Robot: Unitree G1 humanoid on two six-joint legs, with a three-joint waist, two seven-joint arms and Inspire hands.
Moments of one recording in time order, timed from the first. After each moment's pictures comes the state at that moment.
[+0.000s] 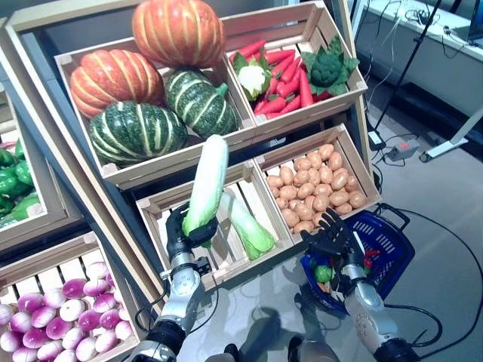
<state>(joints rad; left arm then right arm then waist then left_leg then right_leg) -0.21 0.24 -0.25 0.55 -0.40 -0.39 0.50 -0.08 -0.27 0.25 0.42 0.65 -0.27 -0.07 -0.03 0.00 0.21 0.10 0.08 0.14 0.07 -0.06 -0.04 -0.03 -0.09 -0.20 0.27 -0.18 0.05</state>
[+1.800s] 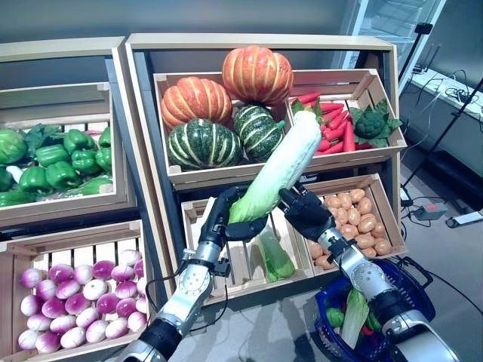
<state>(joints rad) -0.20 0.37 -0.51 0.36 -0.37 -0.46 0.14 -0.42 -0.35 0.32 0.52 1.51 0.11 0.57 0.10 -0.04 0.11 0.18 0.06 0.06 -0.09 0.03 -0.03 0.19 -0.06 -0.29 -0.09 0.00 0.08</state>
